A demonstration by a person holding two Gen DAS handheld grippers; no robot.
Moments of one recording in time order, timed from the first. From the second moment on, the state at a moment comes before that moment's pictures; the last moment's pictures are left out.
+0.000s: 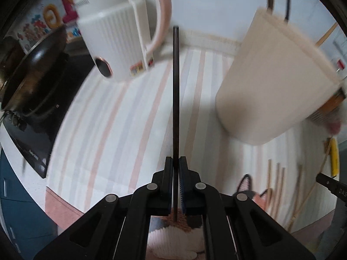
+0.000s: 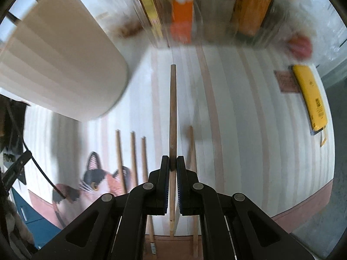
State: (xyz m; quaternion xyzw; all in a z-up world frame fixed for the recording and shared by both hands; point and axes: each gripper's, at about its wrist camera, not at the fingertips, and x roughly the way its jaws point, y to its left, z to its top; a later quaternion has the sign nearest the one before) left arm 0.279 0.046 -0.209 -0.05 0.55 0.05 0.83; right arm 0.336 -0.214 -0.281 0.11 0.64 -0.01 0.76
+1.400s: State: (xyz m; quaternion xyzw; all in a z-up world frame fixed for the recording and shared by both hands) left arm 0.426 -0.032 -0.032 -0.08 0.39 -0.08 0.91; right arm 0.479 -0.170 -0.026 0.15 0.36 0.07 0.92
